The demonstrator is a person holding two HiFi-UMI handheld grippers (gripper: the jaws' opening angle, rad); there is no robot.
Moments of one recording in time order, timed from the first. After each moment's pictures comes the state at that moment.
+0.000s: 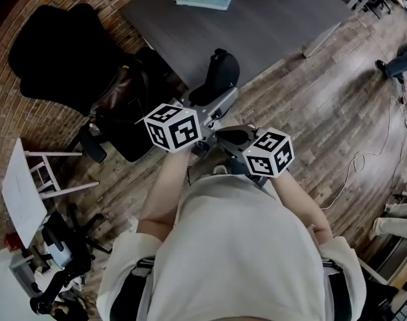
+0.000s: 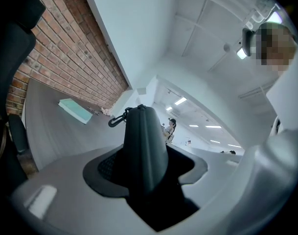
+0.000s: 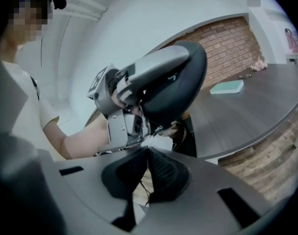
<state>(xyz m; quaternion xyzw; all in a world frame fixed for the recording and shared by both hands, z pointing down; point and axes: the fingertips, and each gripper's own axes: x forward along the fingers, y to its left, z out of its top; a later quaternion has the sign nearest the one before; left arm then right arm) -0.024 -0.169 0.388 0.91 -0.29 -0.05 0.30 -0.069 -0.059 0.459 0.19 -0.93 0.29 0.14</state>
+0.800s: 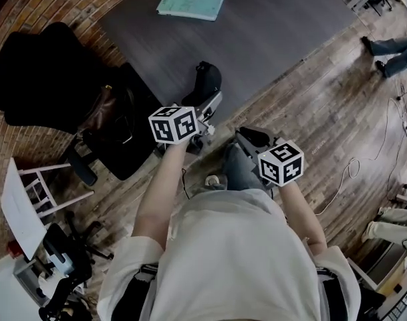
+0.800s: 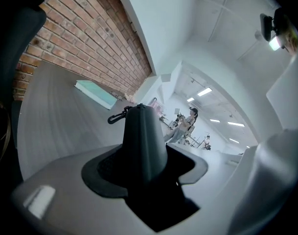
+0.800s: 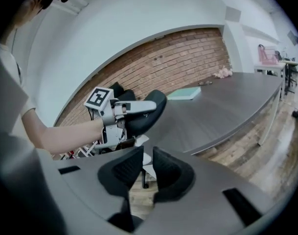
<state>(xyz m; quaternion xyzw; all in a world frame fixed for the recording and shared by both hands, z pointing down) -0.006 -0.307 0.515 0.85 -0.37 0.03 0.37 0.057 -0.187 0.518 0.35 -0.87 0.29 0.18</state>
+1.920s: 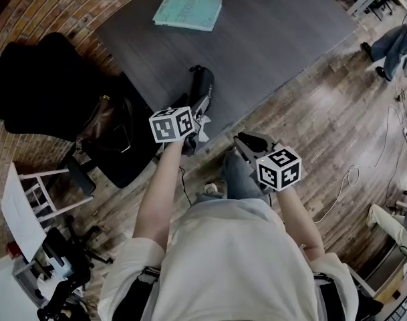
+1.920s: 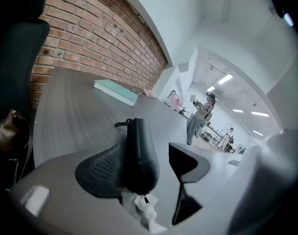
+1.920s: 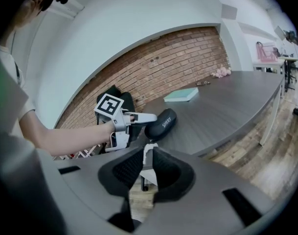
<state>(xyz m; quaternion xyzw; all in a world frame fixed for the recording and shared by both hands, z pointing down) -0.030 -0.353 0.567 0.80 -0.46 0.12 0.36 0.077 -0.217 0.522 0.35 -0.87 0.30 0.16</state>
